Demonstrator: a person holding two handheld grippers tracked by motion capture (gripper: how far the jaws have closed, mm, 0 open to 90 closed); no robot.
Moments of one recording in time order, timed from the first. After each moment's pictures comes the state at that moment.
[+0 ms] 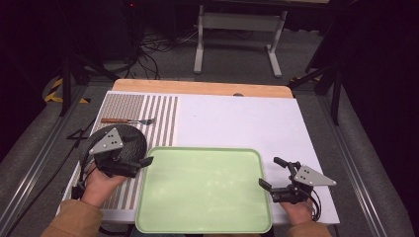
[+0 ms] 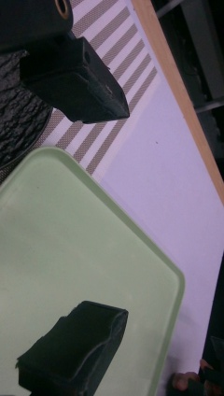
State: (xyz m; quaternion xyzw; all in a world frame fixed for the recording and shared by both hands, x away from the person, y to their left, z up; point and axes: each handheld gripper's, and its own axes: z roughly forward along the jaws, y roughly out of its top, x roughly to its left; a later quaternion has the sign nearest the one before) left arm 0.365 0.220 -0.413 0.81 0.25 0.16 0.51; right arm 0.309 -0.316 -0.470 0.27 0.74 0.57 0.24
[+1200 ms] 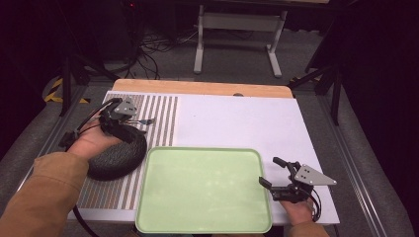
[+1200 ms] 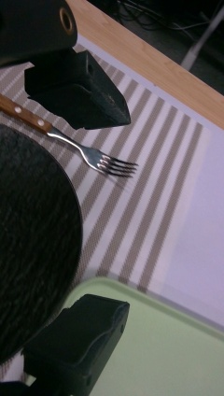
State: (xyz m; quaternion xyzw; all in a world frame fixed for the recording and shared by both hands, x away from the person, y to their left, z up) left arm 0.466 0.220 -0.374 0.92 0.19 0.21 0.27; right arm 0.310 -0.318 -0.471 0.27 0.74 0.57 0.24
